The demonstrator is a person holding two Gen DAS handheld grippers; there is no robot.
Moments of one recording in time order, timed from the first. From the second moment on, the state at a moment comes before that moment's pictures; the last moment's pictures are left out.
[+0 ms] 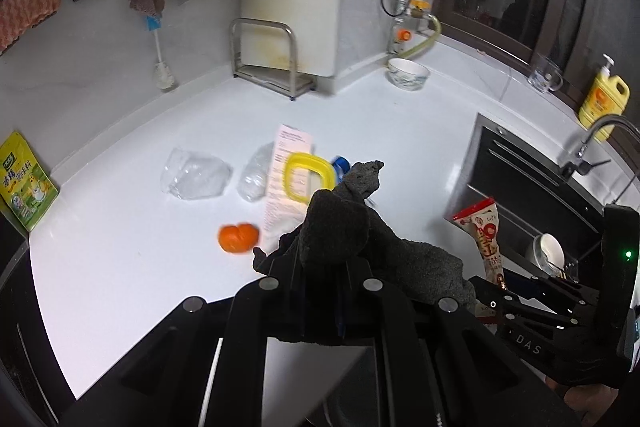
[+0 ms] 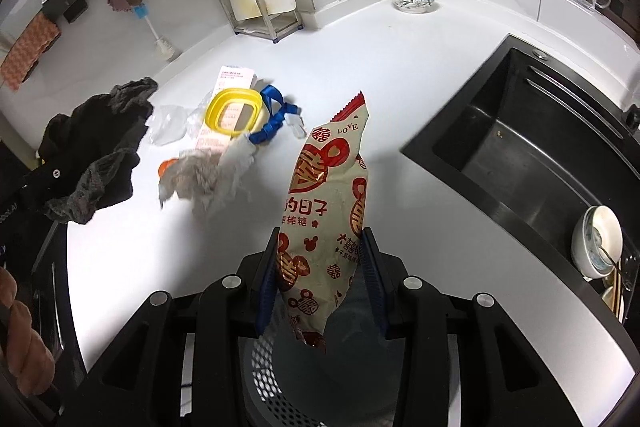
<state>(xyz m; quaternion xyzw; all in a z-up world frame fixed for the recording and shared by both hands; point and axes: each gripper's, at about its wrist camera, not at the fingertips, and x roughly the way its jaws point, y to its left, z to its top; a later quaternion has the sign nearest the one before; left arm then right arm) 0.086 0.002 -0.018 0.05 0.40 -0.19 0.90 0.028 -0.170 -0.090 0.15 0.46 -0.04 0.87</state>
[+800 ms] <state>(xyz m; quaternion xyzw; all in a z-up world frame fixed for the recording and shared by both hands) -0.023 -0.058 -0.070 0.07 0.45 -0.17 0.88 -0.084 -0.210 -0.130 0.13 0.50 0.01 0.85</state>
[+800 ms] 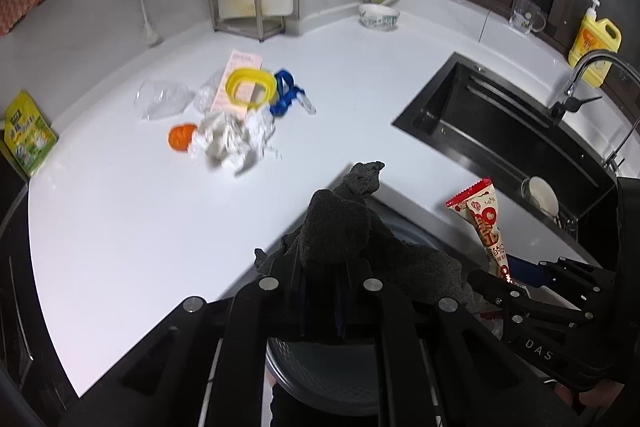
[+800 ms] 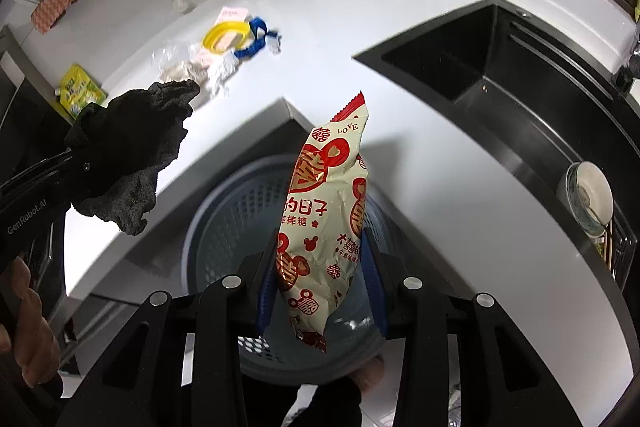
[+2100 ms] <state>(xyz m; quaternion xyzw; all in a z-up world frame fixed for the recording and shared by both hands) -0.028 -0.046 -0.181 0.08 0.53 -0.12 0.84 -0.078 -0.189 -0.228 0.10 0.57 0.05 0.82</state>
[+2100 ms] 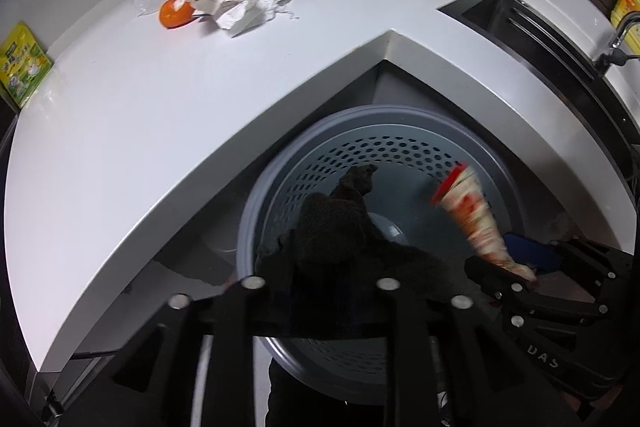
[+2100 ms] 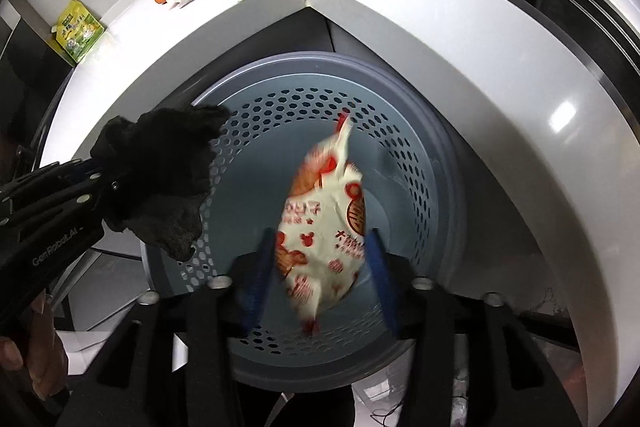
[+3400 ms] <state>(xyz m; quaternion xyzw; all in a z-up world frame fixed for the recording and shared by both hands) 0.002 -0.003 -0.094 0.07 0.45 -0.08 0.89 -0.054 -0.189 -0.155 0.12 0.51 0.04 0.85</state>
